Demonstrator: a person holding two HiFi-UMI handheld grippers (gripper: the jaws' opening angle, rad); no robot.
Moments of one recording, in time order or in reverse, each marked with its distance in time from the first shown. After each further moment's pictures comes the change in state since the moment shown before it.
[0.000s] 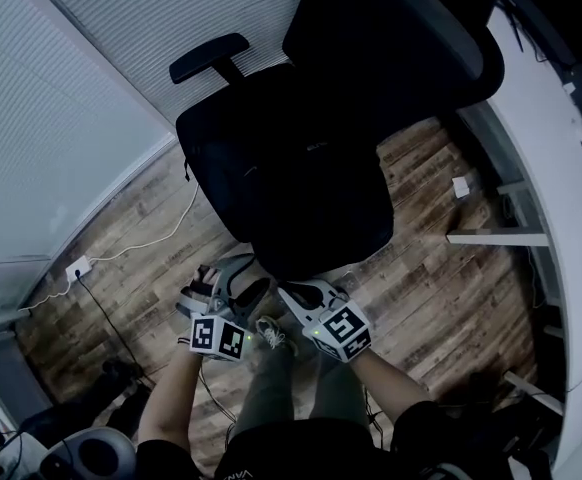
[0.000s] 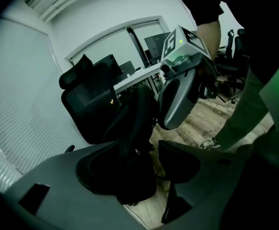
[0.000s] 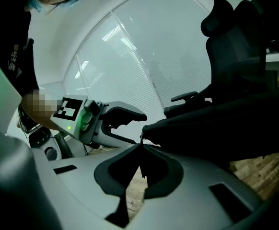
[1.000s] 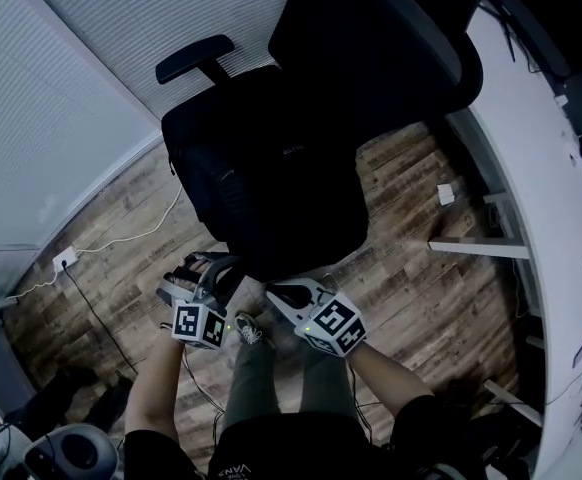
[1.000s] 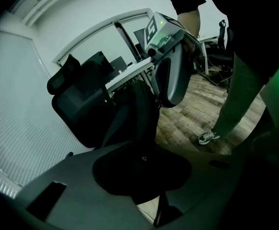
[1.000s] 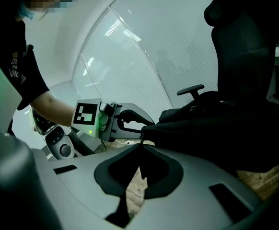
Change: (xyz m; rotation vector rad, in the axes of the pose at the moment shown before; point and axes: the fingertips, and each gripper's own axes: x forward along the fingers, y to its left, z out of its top) left arm 0.030 0.001 0.018 0.107 0.065 -0.033; right arm -0.047 -0.016 0.009 -0.002 0.120 0.137
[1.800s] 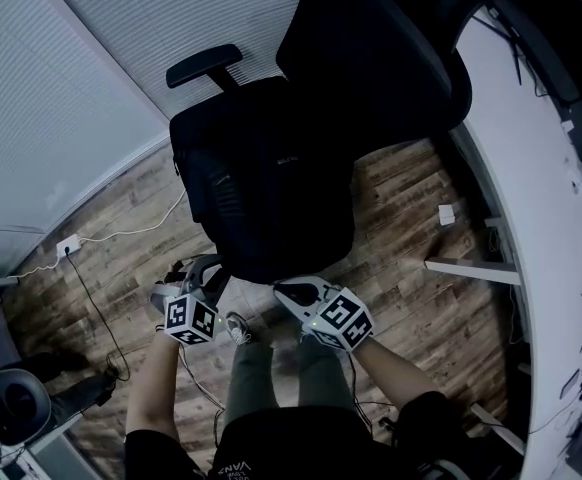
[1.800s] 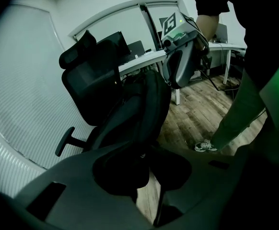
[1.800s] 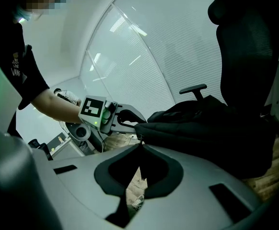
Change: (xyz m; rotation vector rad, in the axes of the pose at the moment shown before) left arm 0.001 0.007 0.004 -0.255 0.177 0.030; right arm -0.058 -0.028 0.005 -0.059 0.076 0.079
